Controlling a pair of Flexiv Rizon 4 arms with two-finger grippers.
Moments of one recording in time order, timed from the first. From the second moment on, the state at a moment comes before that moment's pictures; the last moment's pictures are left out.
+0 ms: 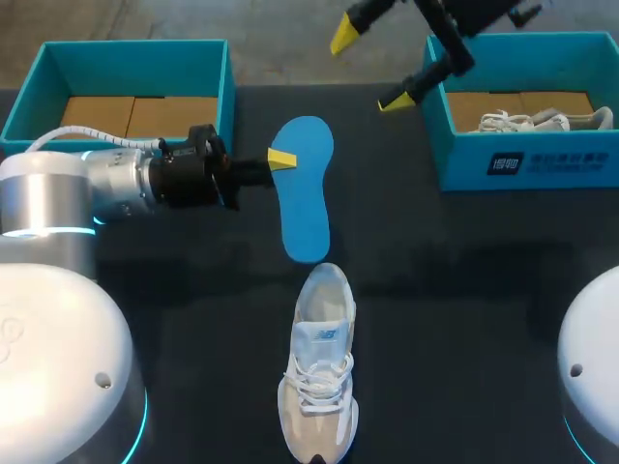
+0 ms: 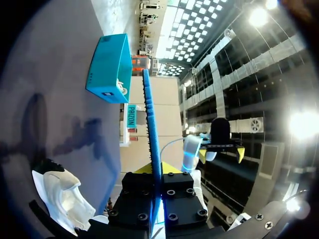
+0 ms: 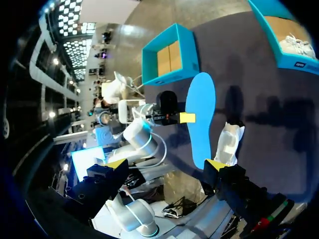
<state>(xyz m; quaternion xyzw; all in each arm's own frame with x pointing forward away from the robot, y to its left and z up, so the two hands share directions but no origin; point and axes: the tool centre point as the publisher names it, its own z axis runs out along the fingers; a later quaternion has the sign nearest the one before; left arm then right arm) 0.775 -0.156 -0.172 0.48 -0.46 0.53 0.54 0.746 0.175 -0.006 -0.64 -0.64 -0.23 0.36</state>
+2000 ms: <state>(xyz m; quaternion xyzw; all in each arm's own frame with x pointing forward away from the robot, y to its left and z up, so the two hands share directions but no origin) 0.775 -0.155 -0.172 0.48 -0.46 0.53 0.54 0.710 0.225 0.015 -0.64 -0.76 -0.07 0.10</state>
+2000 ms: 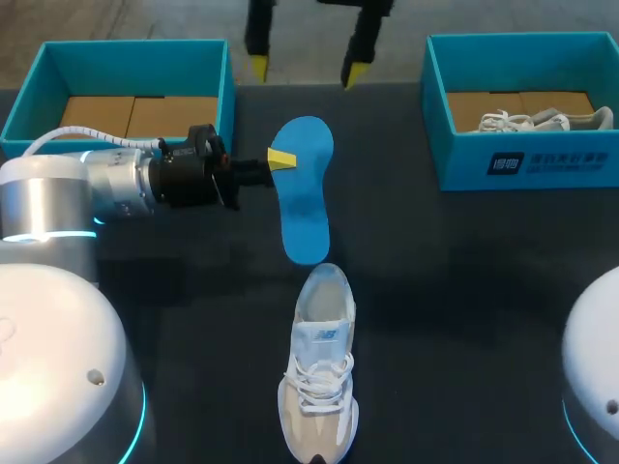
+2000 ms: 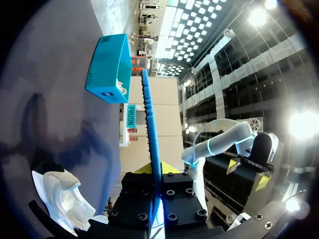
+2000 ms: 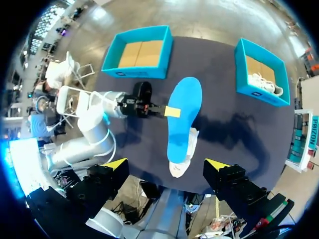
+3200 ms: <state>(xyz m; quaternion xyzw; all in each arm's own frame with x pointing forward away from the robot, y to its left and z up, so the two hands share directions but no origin) 0.775 -0.155 -0.172 0.48 -0.46 0.53 0.54 0.696 0.193 -0.047 -0.57 -0.71 -0.31 0.26</state>
